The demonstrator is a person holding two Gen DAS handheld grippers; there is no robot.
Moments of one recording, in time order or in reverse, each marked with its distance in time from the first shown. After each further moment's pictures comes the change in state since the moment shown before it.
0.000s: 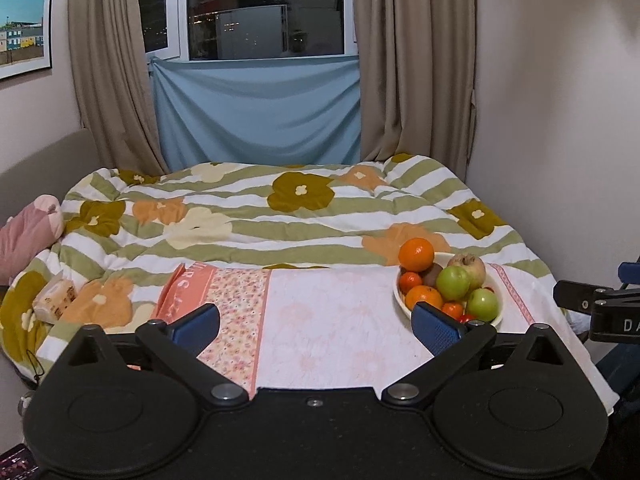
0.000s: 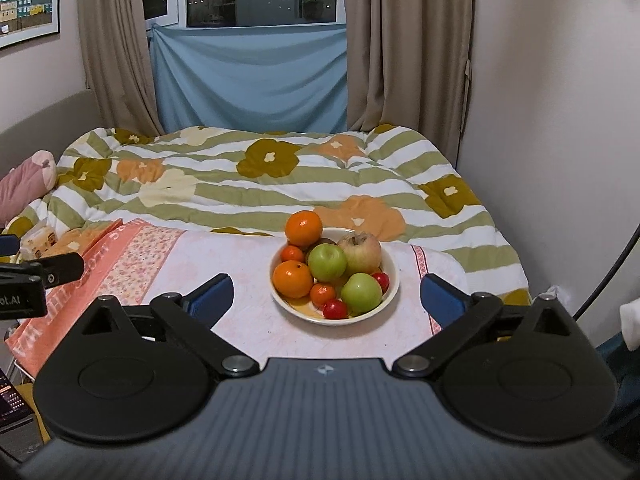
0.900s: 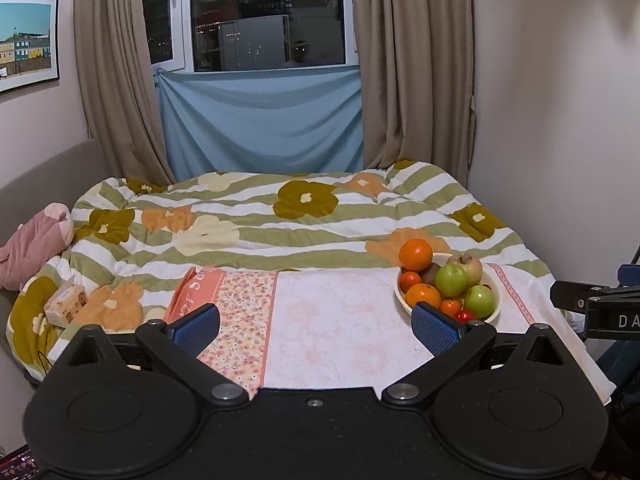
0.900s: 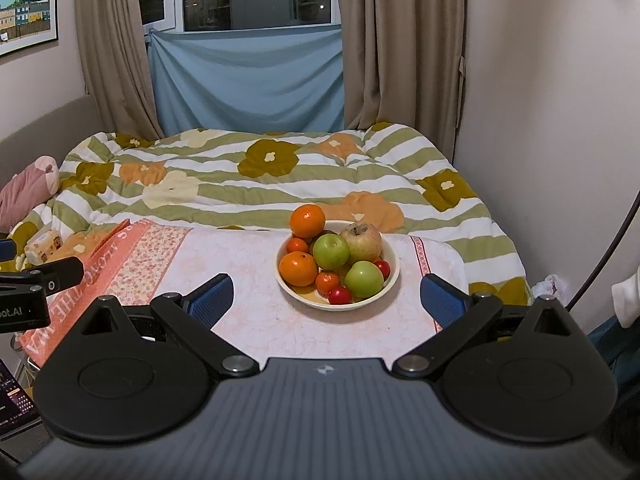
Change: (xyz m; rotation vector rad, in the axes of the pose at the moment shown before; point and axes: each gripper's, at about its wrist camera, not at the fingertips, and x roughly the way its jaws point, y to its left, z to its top) left arm -0.025 -0.002 -0.012 0.011 -0.033 0.015; right arm -0.015 0.001 -0.010 0.027 0.001 -0.002
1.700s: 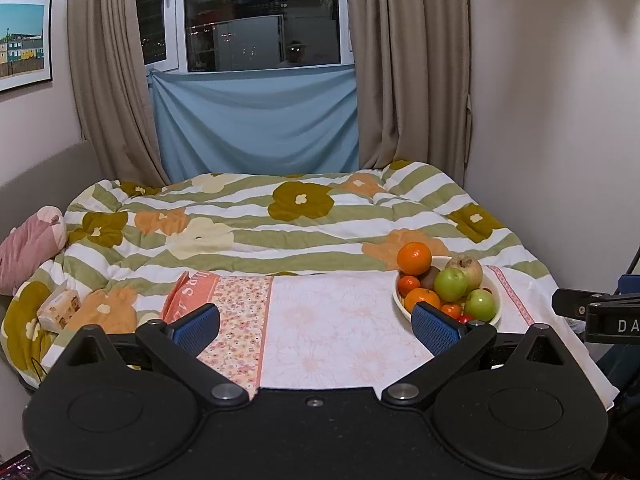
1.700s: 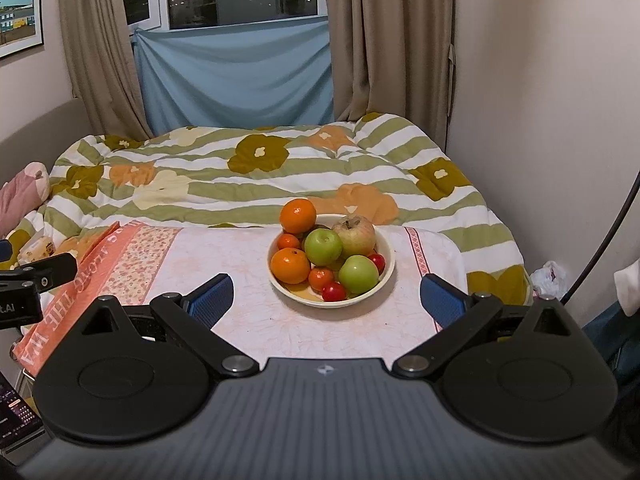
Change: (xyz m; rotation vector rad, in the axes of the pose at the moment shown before) left arm 0.011 0.005 0.005 0.003 0.002 -0.019; right arm 0.015 -0.004 0.000 0.039 0.029 -0.020
